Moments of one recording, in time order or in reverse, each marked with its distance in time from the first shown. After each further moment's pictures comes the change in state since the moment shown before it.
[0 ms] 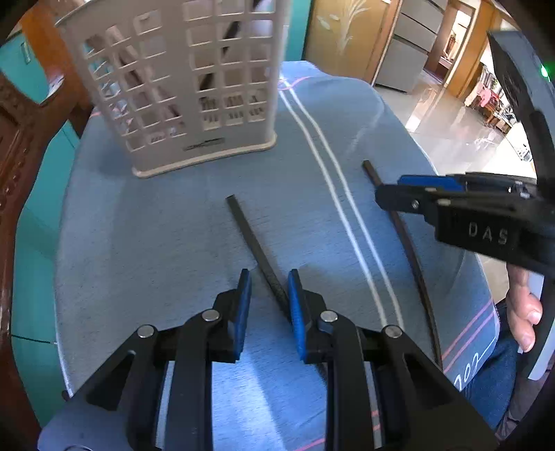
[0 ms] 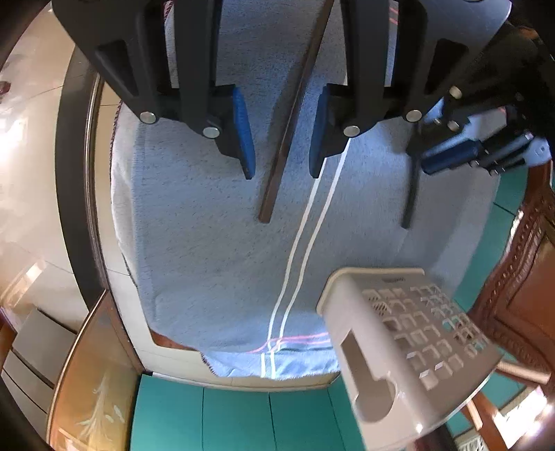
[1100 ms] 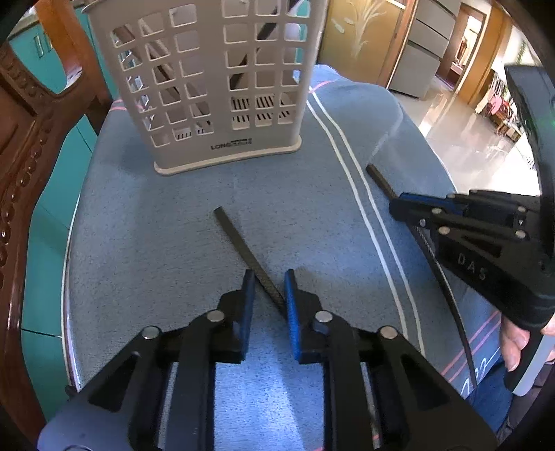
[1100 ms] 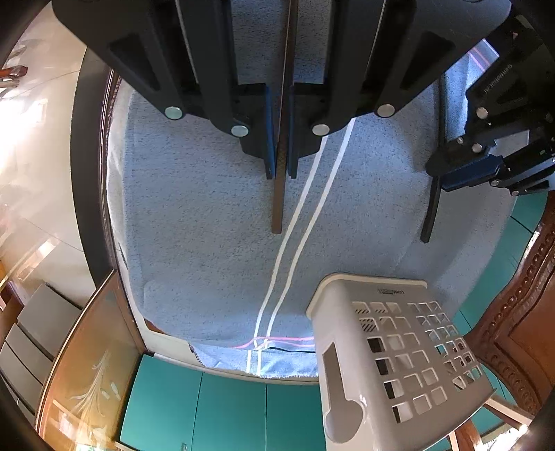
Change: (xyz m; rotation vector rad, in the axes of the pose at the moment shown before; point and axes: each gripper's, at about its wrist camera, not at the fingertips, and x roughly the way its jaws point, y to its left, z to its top) left arm 0.003 -0.005 0.009 -0.036 -0.011 0.033; right arm 0.009 0.018 -0.002 -0.058 -0.060 -0.063
